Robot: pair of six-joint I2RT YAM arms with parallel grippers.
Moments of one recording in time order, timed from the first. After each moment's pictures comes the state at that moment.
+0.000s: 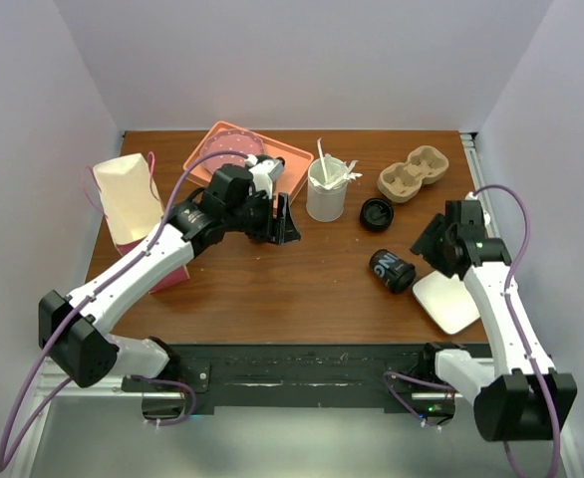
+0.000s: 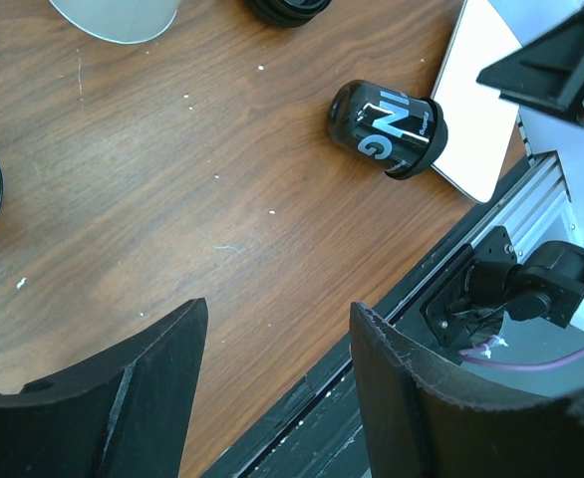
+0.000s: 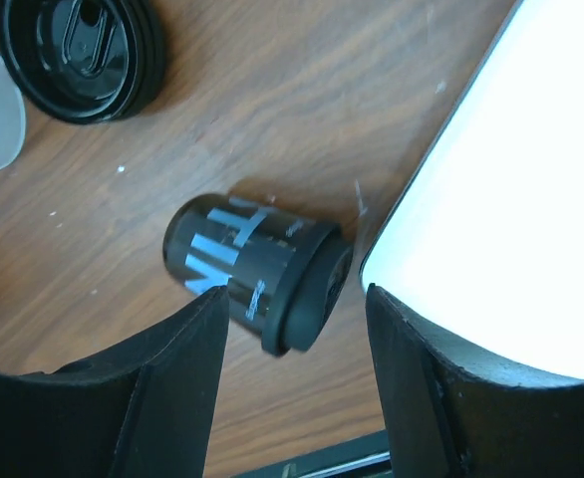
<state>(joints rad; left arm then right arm) -0.63 1.34 1.23 -0.53 0.30 -0.45 0.01 1.06 0.92 -0.83 0.14 0.62</state>
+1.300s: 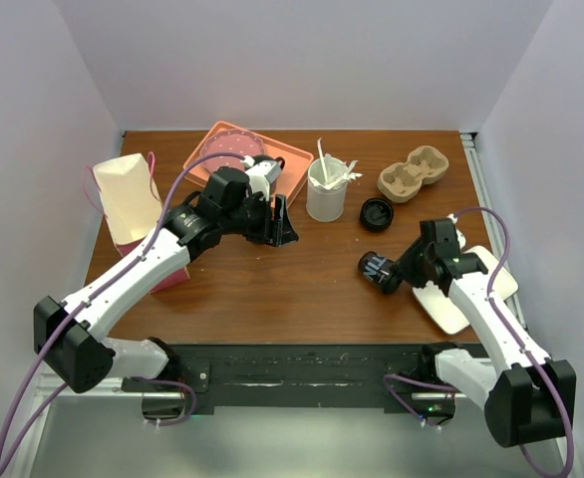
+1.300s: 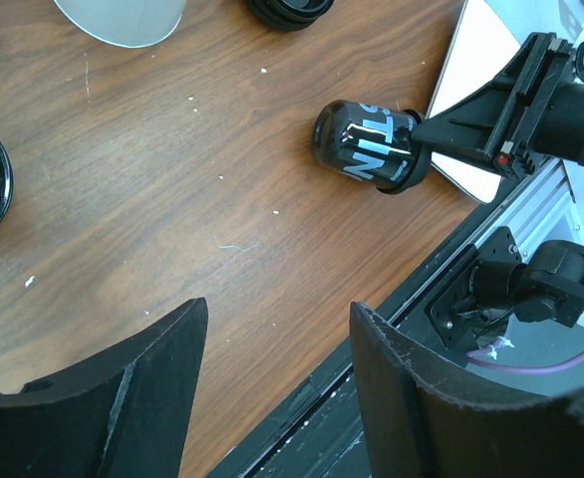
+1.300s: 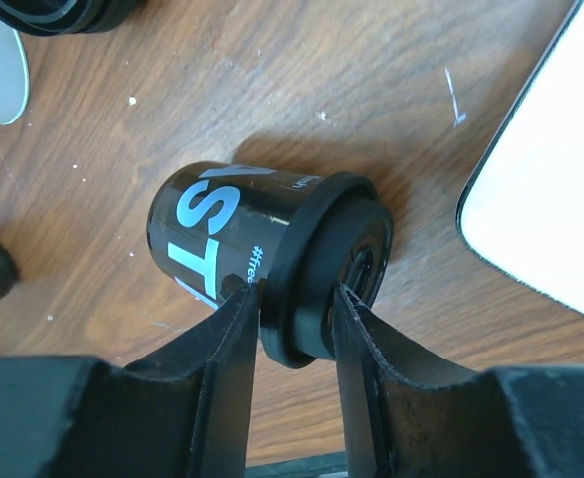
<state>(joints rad) -0.63 1.31 1.20 -0.52 0.29 -0.44 0.15 1.01 0.67 -0.66 0.06 0.93</state>
